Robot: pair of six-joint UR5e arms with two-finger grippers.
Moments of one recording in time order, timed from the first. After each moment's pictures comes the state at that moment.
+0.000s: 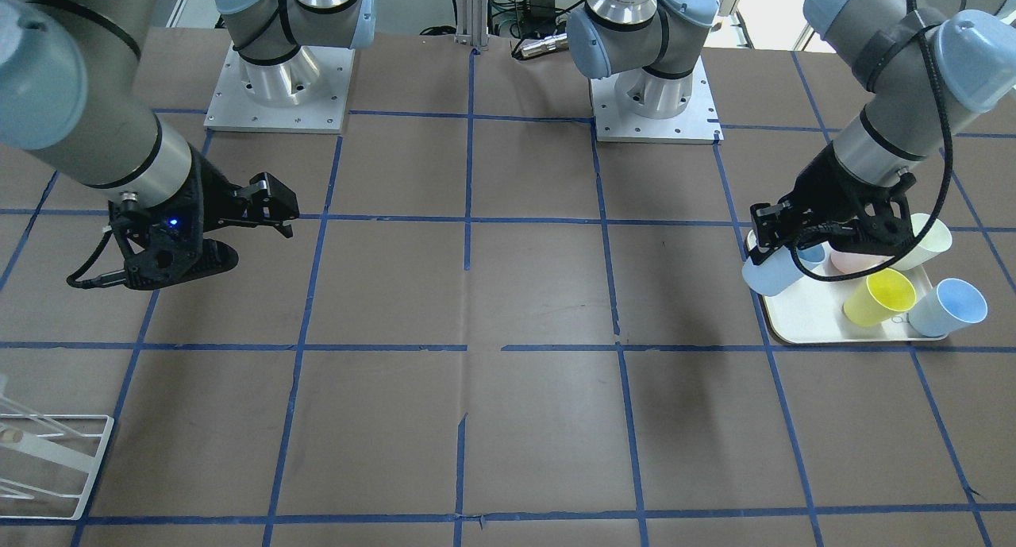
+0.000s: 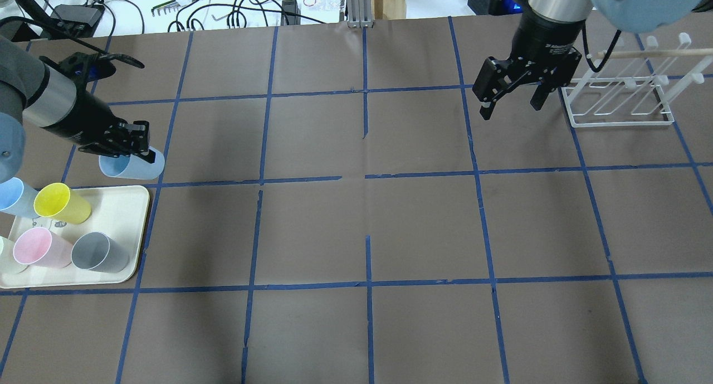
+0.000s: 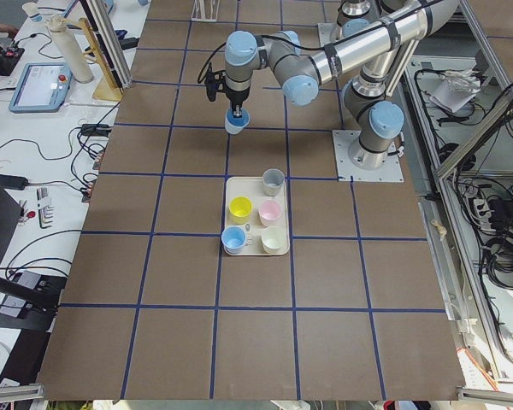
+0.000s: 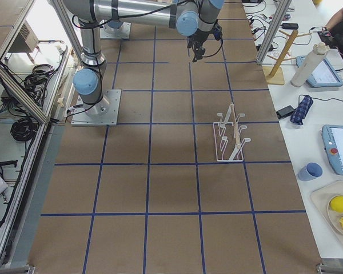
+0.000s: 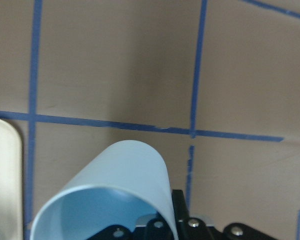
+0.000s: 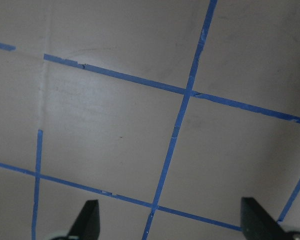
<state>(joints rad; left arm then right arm) -1.18 -1.59 -1.86 -1.28 1.45 0.41 1.57 -1.35 1.44 -1.48 -1.52 -0.22</state>
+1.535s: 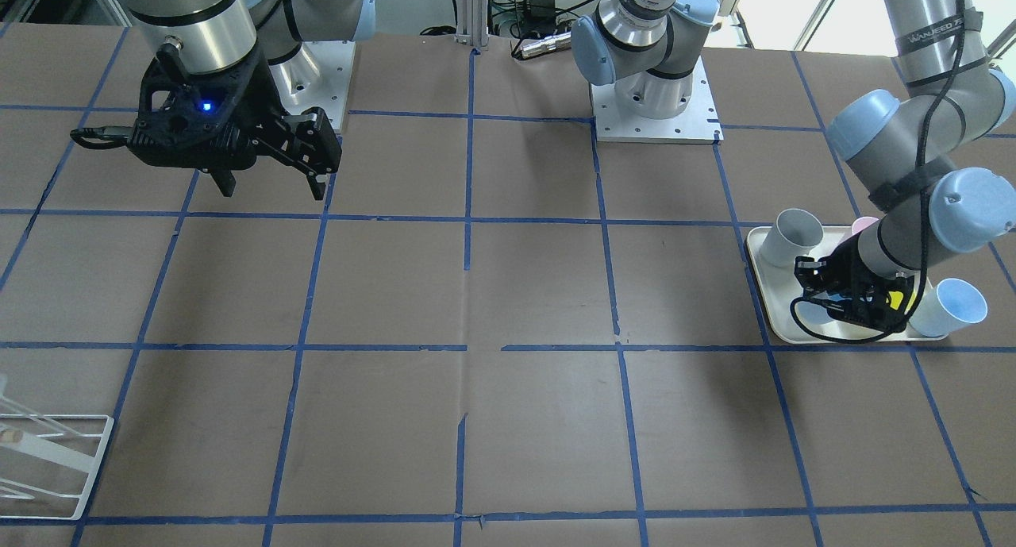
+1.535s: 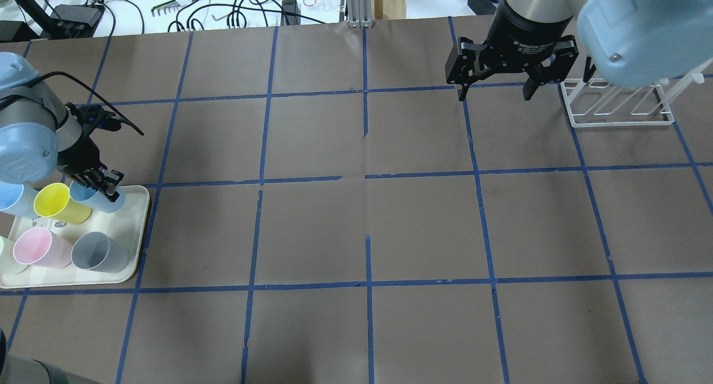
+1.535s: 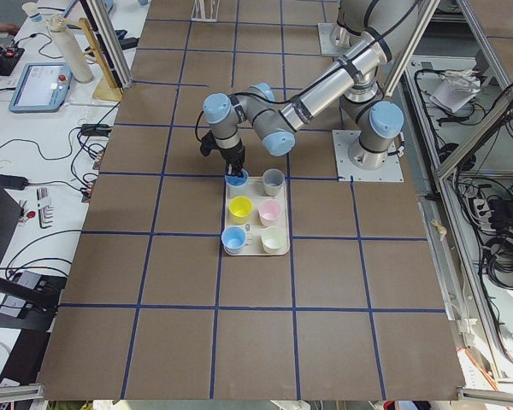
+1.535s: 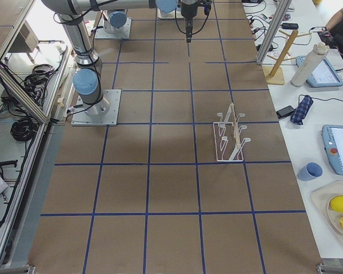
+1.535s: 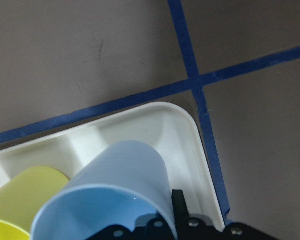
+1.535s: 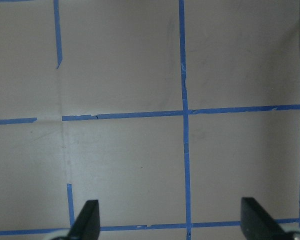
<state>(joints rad) -1.09 -1.86 -1.88 -1.13 1.71 0.74 1.66 -1.53 1.53 -1.64 -1.57 0.13</state>
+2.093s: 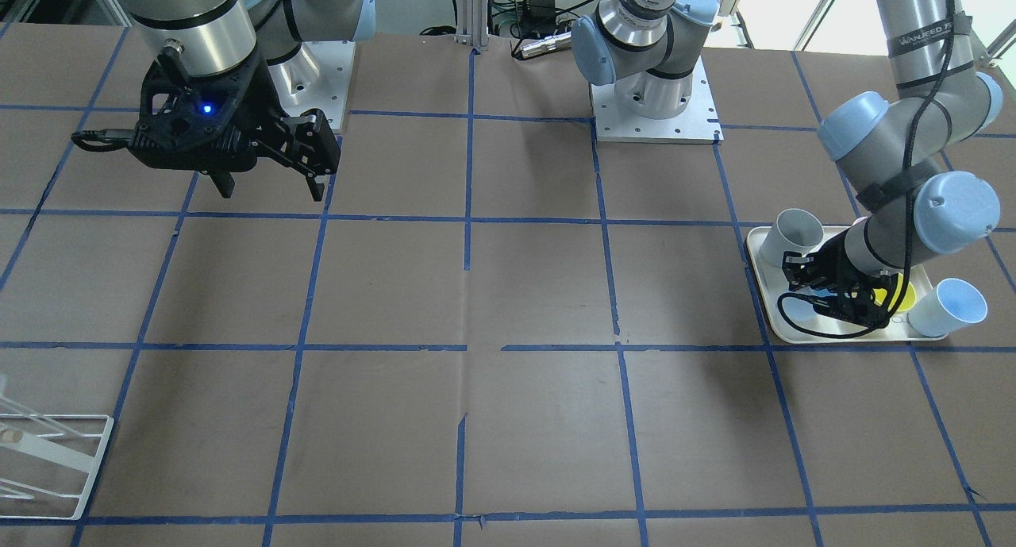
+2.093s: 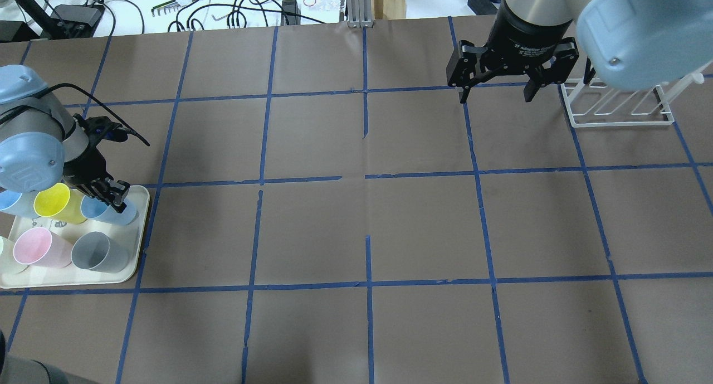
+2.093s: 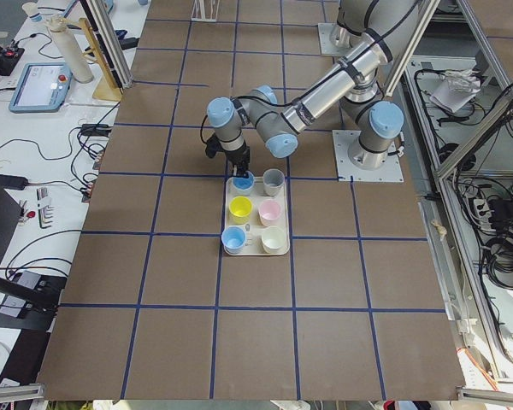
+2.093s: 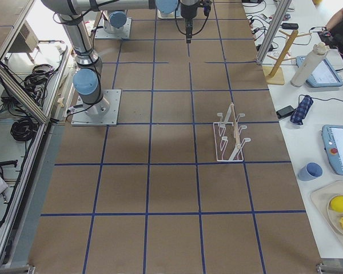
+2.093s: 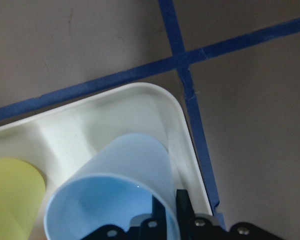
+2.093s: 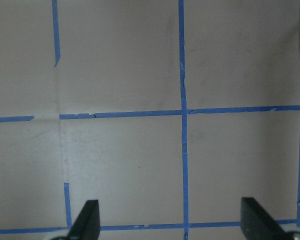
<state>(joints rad) -1.09 -1.86 -1.91 -1.13 1.71 0.75 1.66 -1.53 1.53 -1.64 -1.57 0.11</state>
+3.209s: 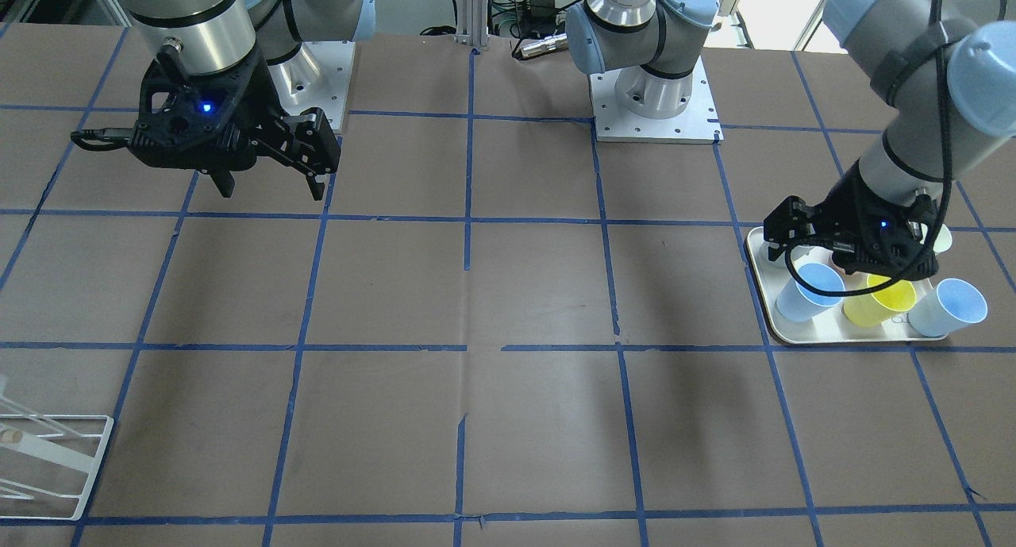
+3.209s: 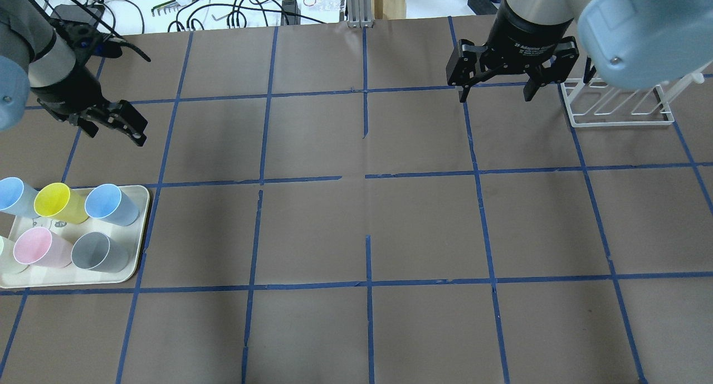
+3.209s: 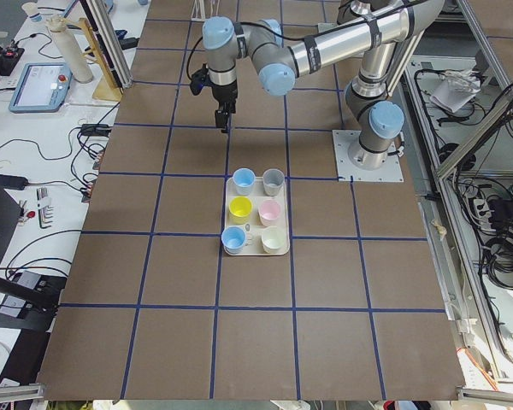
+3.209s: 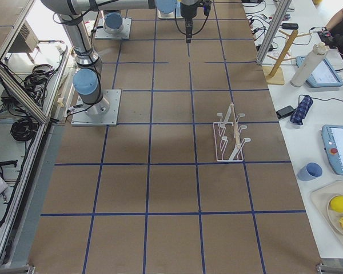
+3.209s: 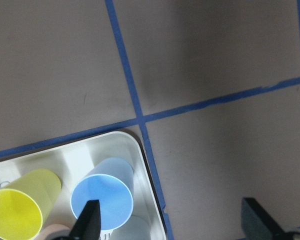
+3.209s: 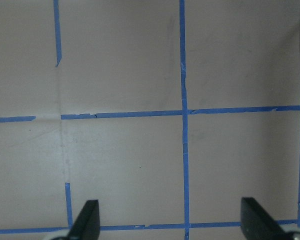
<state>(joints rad) -1.31 -1.65 -1.68 -1.39 1.63 0.48 1.66 -1.53 1.53 -1.64 -1.56 0.12</state>
